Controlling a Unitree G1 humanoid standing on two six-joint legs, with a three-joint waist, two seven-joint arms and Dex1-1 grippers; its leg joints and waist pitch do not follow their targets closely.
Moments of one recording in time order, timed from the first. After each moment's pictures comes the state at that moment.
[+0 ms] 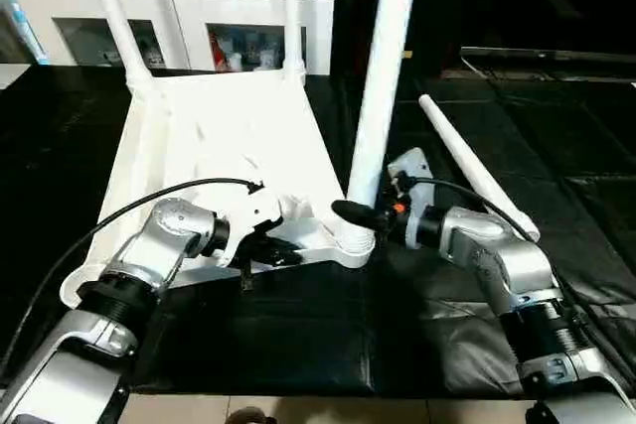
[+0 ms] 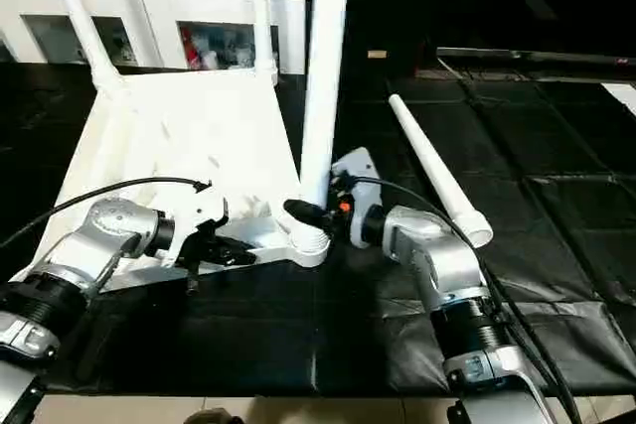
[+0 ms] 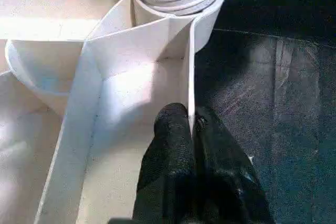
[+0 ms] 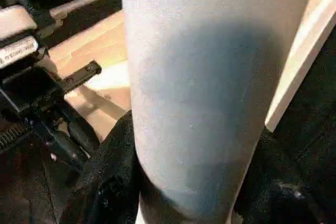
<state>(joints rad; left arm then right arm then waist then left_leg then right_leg) -0.63 0.45 -0.36 0.64 -0.06 0.14 -1.21 -0.50 -0.24 0.09 0.36 0.34 0.46 0.79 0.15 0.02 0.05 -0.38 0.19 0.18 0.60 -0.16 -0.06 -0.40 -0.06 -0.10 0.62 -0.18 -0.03</state>
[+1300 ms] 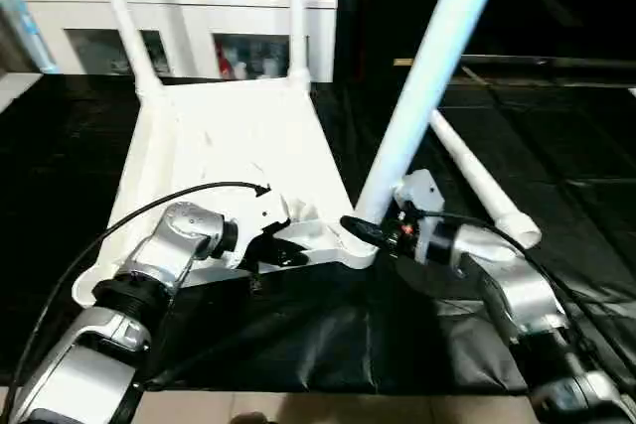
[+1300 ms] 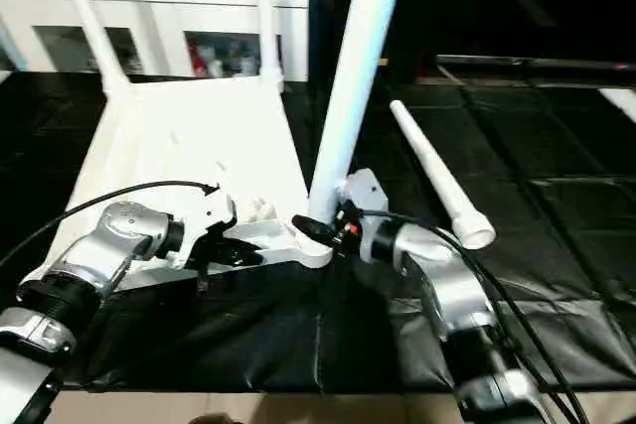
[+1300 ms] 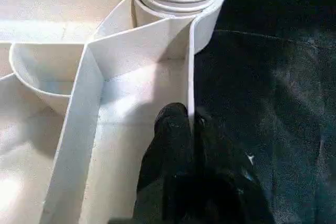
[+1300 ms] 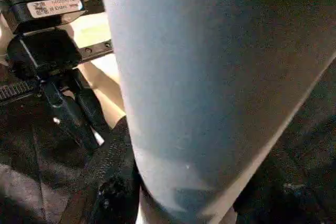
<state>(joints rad) -0.65 0.42 -0.34 0.72 -0.02 0.07 -1.19 -0.45 -0.27 0.17 0.45 0.20 0.11 0.89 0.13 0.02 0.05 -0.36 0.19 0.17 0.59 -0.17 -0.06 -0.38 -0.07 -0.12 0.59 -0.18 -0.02</state>
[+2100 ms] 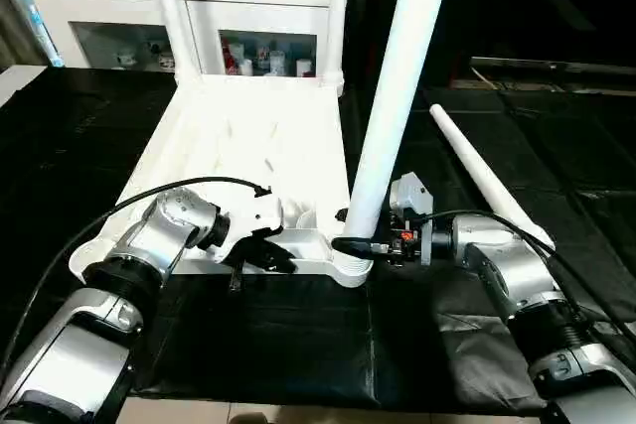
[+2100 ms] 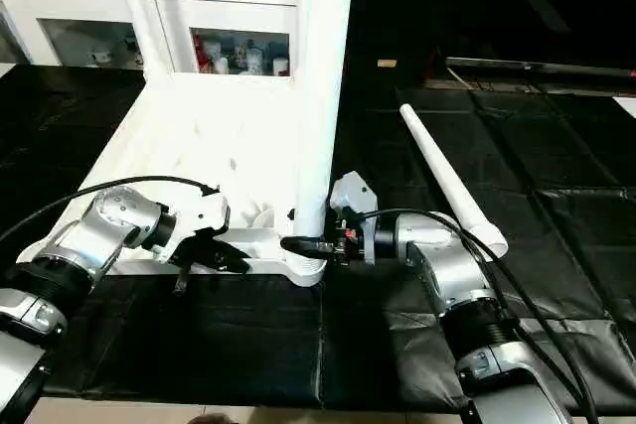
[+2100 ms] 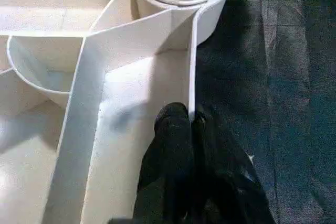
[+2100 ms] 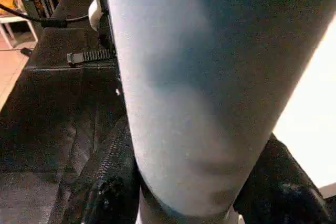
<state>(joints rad) -0.72 0.45 -0.39 0.81 0.05 -0.05 -1.34 -0.51 -0.30 0.21 0.53 0.20 0.06 1.18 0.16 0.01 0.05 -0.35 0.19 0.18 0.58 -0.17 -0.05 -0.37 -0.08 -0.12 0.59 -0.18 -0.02</state>
